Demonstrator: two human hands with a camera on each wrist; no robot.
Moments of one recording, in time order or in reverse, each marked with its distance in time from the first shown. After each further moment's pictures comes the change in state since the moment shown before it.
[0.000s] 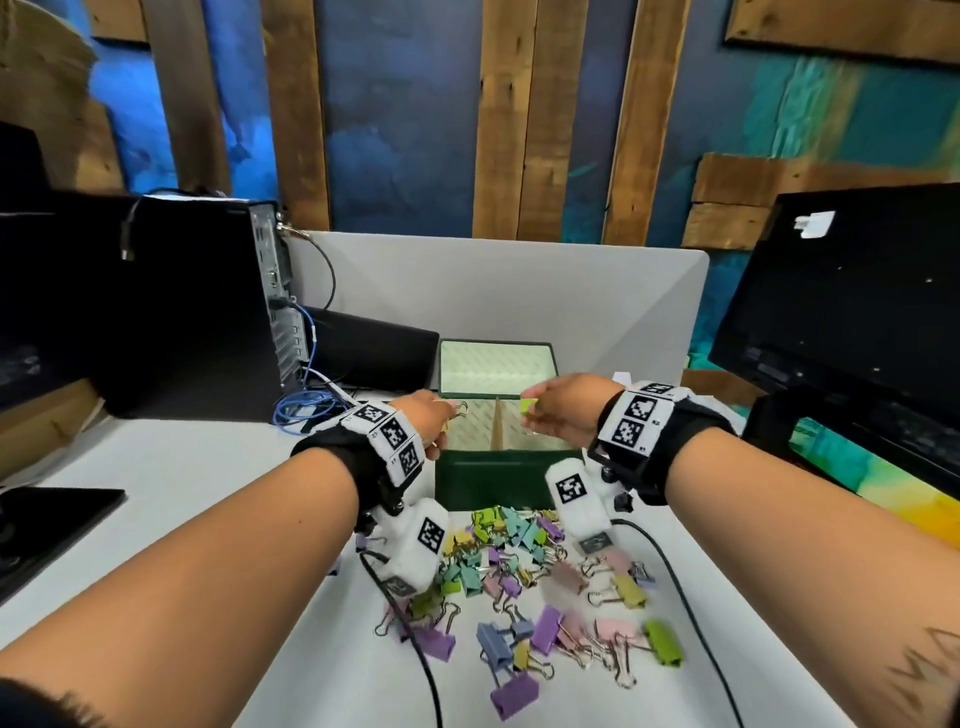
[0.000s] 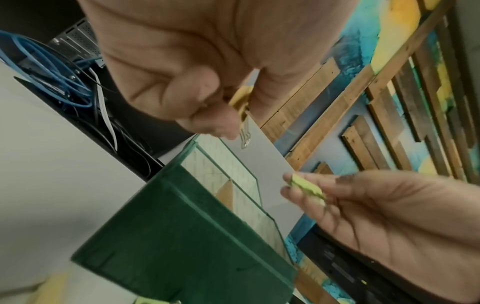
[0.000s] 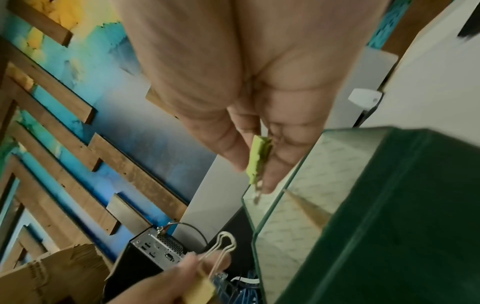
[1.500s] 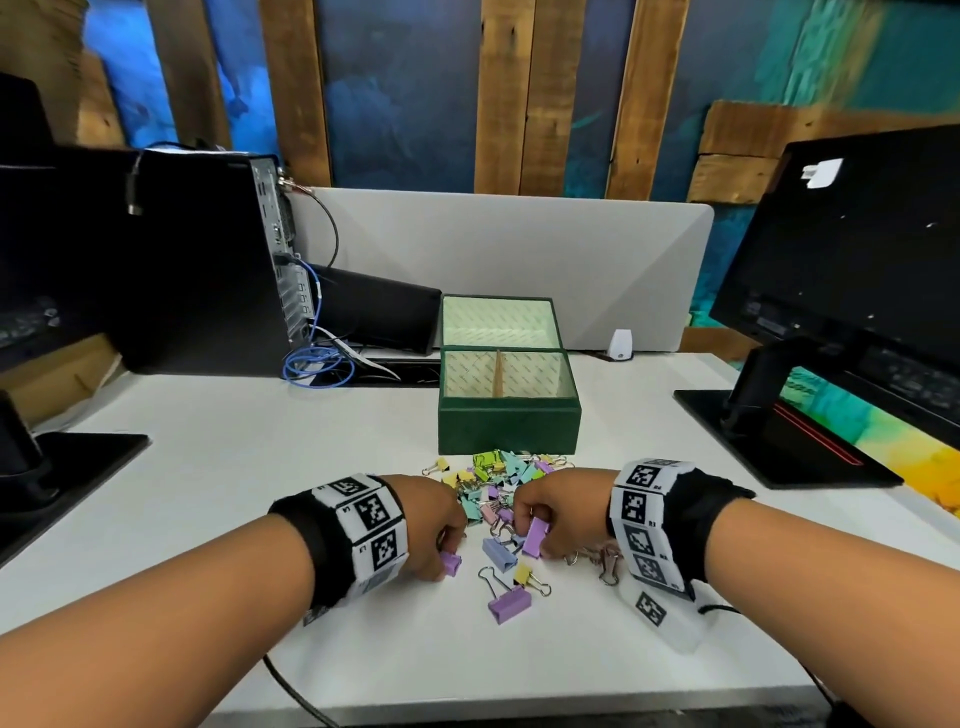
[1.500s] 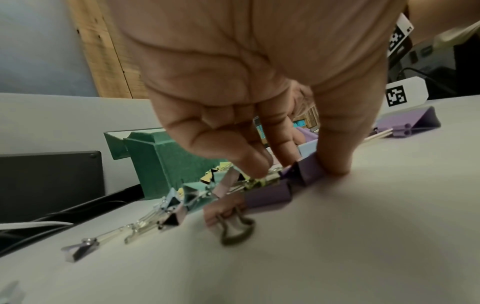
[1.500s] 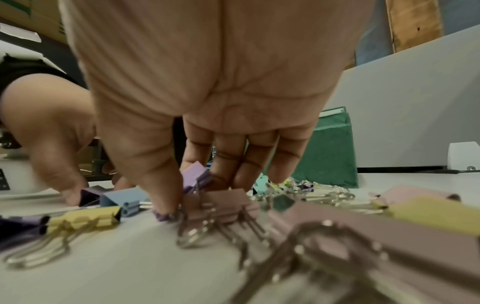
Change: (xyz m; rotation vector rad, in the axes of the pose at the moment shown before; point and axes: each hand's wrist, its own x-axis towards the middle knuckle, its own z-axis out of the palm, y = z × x) left_hand -0.087 -0.074 0.028 1.180 -0.446 0.424; right_hand -0.080 0.098 0.013 -1.340 -0.438 -0.306
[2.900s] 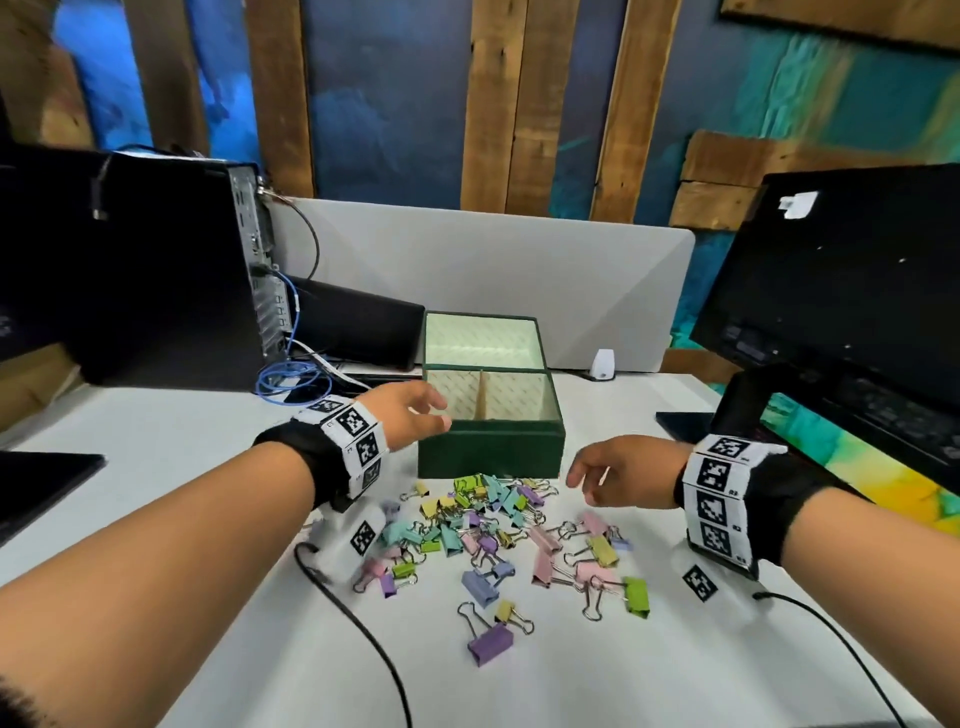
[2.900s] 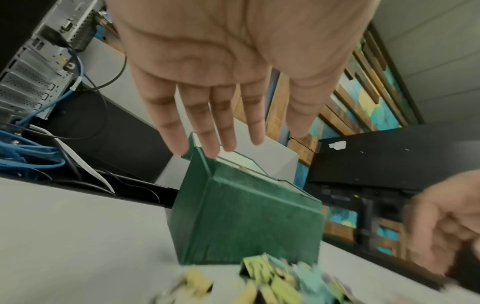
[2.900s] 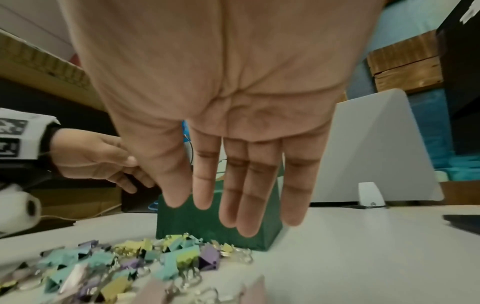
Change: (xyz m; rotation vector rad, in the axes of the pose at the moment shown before) left_hand 0.054 -0.057 -0.058 -0.661 0.442 -0.230; right_hand -0.023 0.061 -0.047 0.117 0.115 0.177
